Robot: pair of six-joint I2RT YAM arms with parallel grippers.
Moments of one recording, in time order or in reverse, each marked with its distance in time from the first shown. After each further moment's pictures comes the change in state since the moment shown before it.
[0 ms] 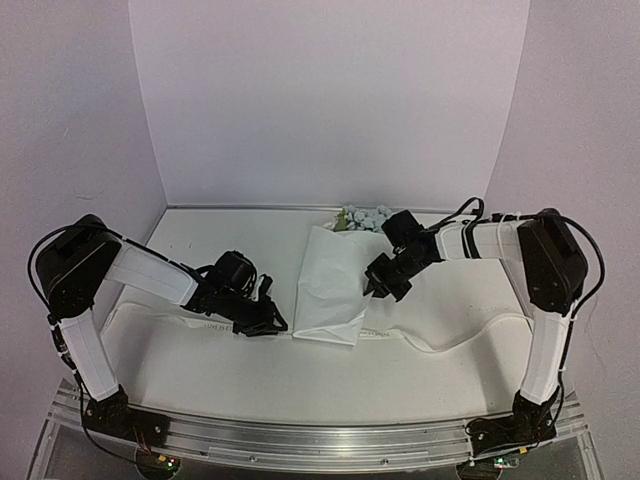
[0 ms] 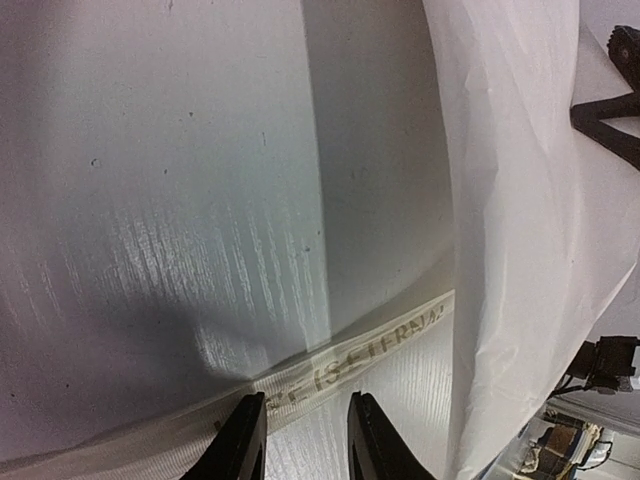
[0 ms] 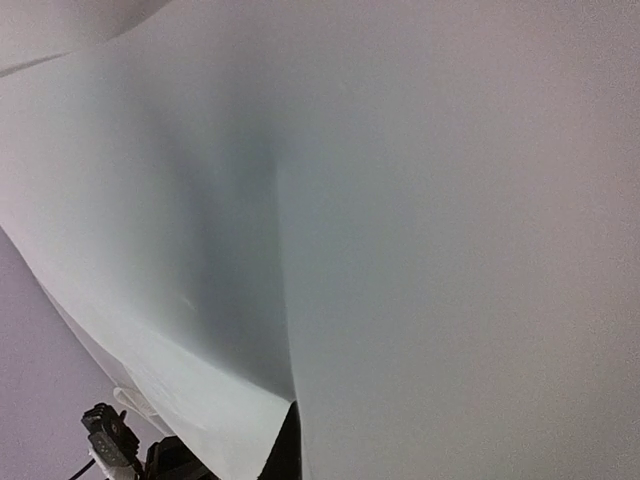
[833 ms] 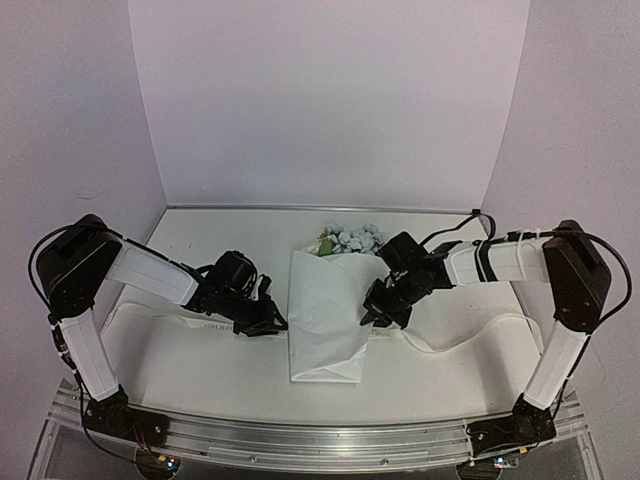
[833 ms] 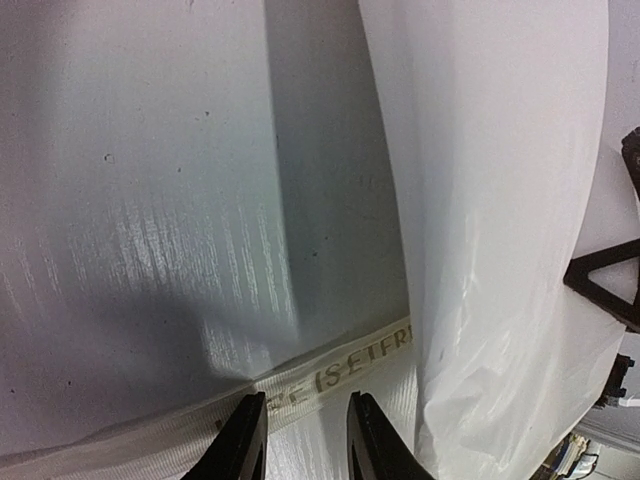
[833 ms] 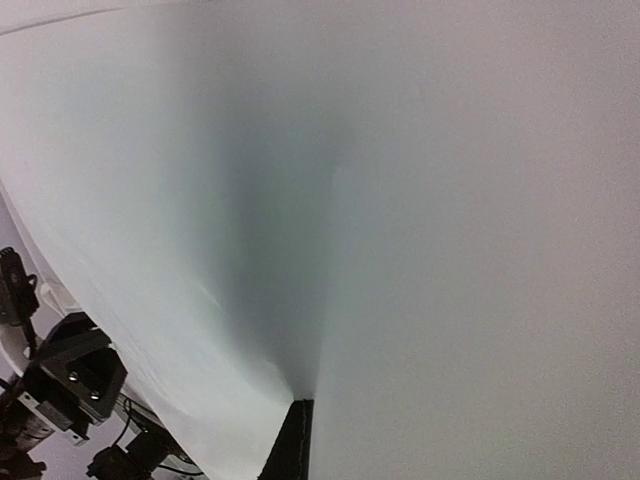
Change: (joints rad) left arm 0.000 0.003 0.003 0.000 -0.005 -0.048; right arm 0.129 -0.176 -0.222 0.032 -0.026 -0.105
